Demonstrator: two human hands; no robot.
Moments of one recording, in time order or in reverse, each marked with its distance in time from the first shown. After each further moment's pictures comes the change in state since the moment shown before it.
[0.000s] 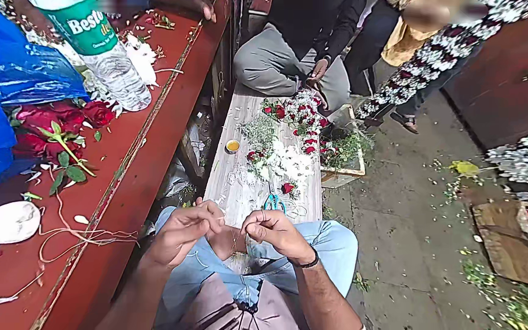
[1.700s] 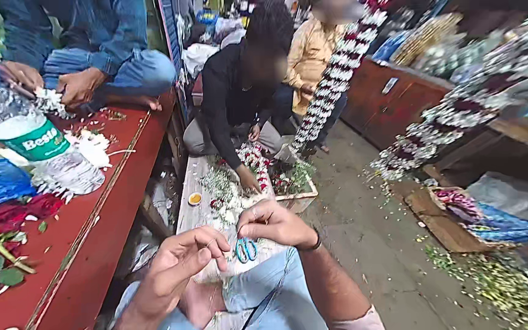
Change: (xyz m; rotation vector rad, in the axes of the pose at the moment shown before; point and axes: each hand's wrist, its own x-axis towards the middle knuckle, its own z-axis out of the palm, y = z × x) left_hand 0.092 0.039 0.075 0.061 -0.221 0.096; right_hand 0.026 -0.145 -0.064 -0.516 -0.125 -0.255
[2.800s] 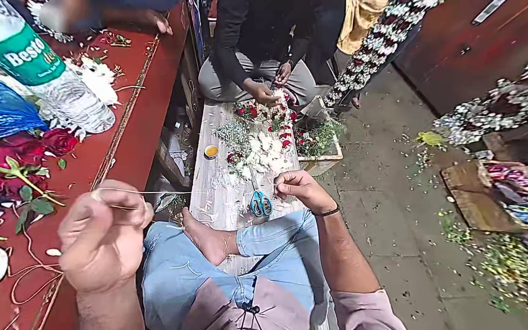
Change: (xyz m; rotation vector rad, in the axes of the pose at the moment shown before) left_hand -0.079 0.038 -0.050 0.213 0.580 0.229; right_hand -0.091 0.115 -0.001 0.333 0.236 0.340
